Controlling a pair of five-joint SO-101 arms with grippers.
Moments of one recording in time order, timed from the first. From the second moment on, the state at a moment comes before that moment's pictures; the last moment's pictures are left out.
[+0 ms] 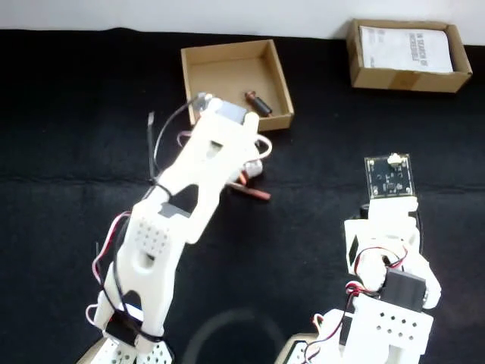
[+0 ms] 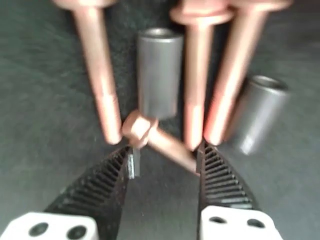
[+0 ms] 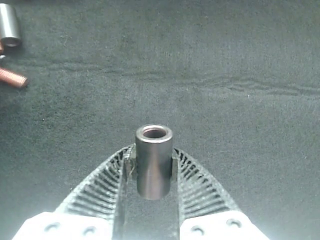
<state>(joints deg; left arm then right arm) 19.3 51.2 -39.2 92.9 57.3 11.3 -71.2 58.3 66.9 21.0</state>
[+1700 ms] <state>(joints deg) 27.6 24.8 -42.7 100.5 27.4 -0.7 -71.2 75.5 34.7 15.7</state>
